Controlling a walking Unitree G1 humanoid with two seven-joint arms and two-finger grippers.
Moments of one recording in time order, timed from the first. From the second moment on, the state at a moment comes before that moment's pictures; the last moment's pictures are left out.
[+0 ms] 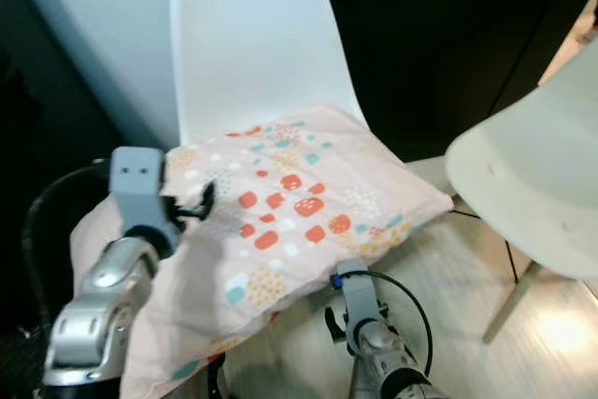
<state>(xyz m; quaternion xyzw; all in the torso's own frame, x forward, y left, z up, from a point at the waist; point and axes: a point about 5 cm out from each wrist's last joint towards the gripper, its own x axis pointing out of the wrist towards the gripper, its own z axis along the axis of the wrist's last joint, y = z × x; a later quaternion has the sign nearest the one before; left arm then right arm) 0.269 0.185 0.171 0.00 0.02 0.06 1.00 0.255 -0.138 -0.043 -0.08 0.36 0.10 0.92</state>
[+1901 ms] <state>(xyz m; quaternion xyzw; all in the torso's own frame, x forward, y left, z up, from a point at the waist) 0.259 0.267 0.056 -0.55 0.08 0.17 0.82 0.255 -0.133 -0.044 -0.10 0.38 0.14 0.91</state>
